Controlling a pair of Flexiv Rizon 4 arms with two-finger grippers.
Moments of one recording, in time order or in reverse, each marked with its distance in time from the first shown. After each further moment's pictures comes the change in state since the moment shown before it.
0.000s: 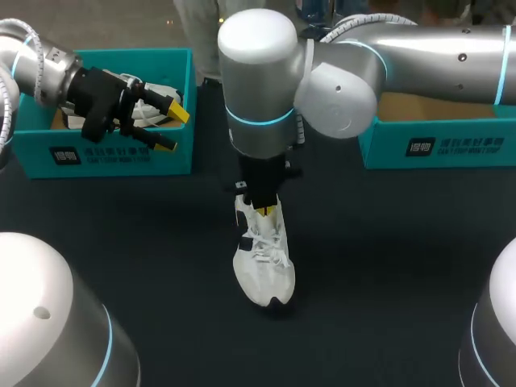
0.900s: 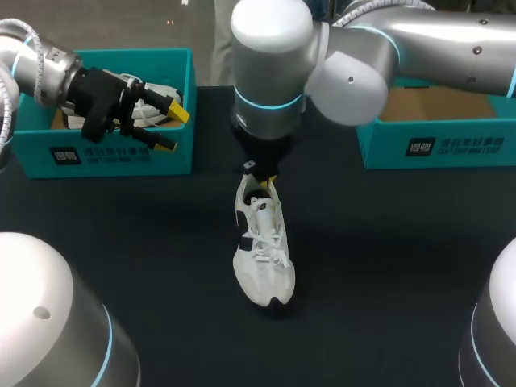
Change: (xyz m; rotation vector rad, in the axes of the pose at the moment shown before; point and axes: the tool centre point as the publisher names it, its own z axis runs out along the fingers) left arm 0.000 0.000 0.000 0.000 0.000 0.000; right arm -0.017 0.051 -0.025 -0.161 -0.014 -0.349
